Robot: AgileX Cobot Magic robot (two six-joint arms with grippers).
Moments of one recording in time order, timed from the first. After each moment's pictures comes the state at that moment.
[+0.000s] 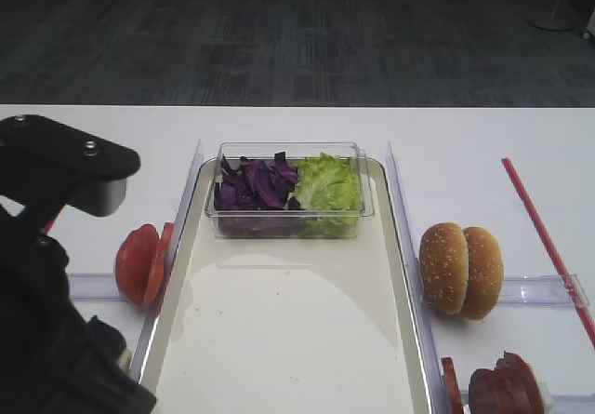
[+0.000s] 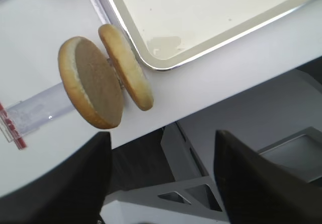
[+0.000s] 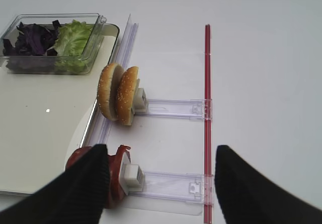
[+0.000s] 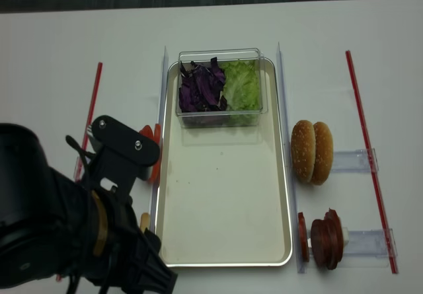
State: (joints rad) left arm -1.01 1.12 -0.90 0.16 1.24 -0.64; right arm -0.02 -0.02 -0.49 0.18 1.12 -0.07
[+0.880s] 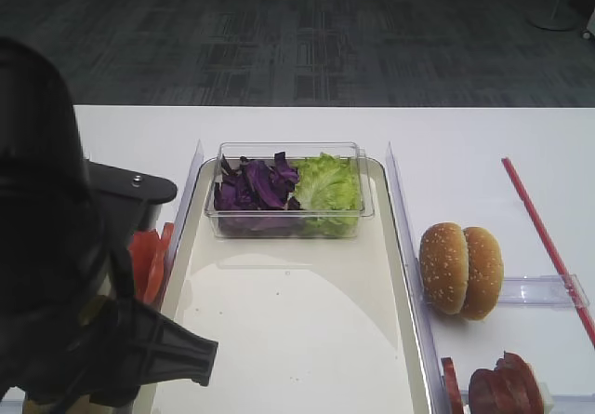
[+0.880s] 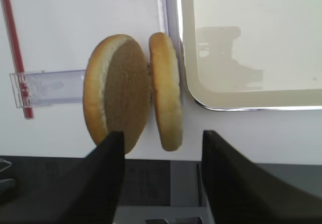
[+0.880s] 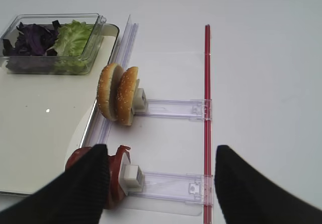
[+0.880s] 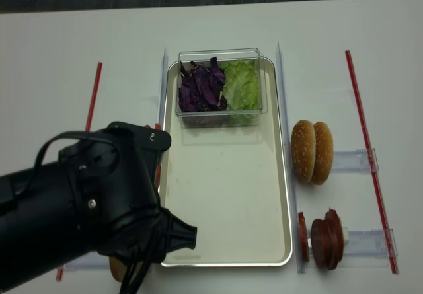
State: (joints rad) left arm -1.02 1.37 -0.90 0.30 1.21 -1.05; right arm -0.02 -0.02 -0.49 0.18 1.11 -0.07
